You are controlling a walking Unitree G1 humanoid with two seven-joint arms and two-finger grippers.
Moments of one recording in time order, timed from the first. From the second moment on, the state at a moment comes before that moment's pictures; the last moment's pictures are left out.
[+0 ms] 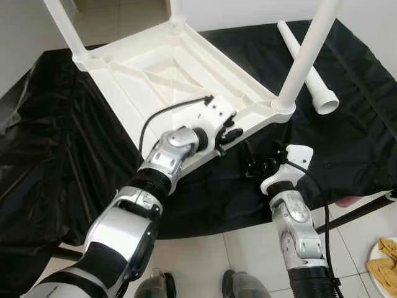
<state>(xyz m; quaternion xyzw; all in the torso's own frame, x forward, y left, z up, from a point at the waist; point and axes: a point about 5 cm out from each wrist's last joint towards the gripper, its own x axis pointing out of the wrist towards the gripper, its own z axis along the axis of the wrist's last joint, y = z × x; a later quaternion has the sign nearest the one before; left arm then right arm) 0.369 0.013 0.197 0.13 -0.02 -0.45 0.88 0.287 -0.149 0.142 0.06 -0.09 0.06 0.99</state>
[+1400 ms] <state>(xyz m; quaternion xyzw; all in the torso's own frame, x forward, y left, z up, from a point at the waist) 0.371 0.122 0.231 0.12 -0.09 -0.23 0.96 0.365 -0.242 0.204 0.17 -0.17 -0.12 0.96</state>
